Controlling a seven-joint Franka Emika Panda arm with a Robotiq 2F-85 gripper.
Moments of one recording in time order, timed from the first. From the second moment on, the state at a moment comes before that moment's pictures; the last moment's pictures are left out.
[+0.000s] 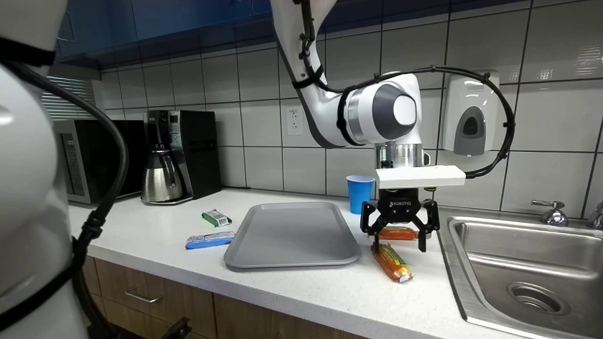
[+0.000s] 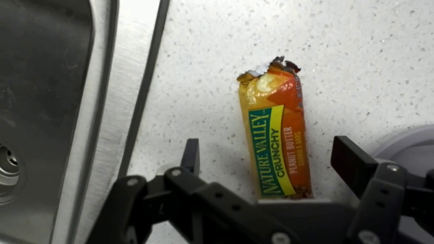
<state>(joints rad) -0.25 0.27 -0.24 -2.26 -0.09 2.48 -0.82</state>
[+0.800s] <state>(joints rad) -0.25 0.31 -0.23 -2.26 -0.13 2.50 -0.82</state>
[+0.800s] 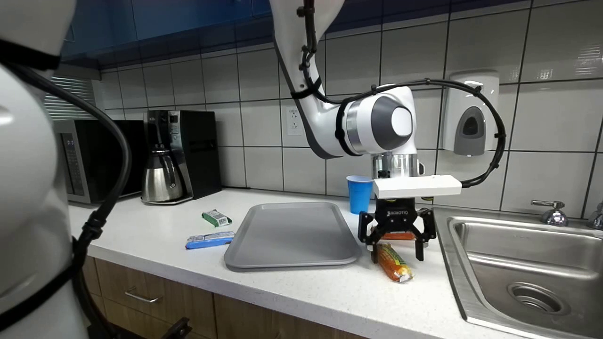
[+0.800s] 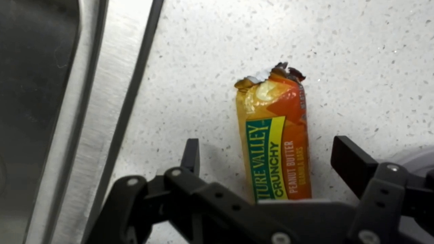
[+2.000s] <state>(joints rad) -0.25 0.27 -0.23 -2.26 -0.13 2.50 -0.82</state>
